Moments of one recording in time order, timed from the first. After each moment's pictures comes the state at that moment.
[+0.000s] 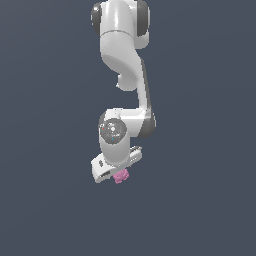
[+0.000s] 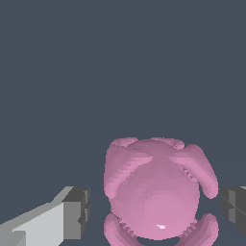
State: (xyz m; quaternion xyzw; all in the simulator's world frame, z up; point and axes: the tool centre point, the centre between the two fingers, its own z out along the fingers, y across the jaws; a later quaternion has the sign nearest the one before) arm 0.101 -0.038 0.060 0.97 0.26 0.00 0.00
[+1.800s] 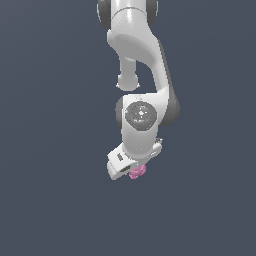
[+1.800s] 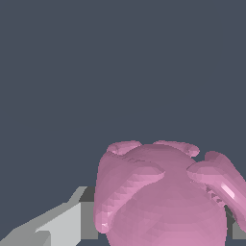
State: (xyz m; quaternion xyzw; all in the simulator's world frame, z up) arm 0.109 0.027 0.123 0.97 0.26 0.00 0.00
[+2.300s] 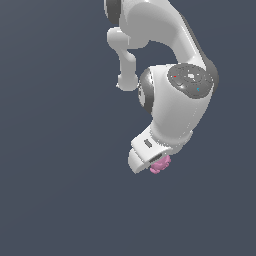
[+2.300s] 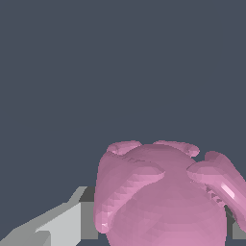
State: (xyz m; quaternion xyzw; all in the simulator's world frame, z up) arm 0.118 0.095 0.211 0.96 0.26 0.00 0.00
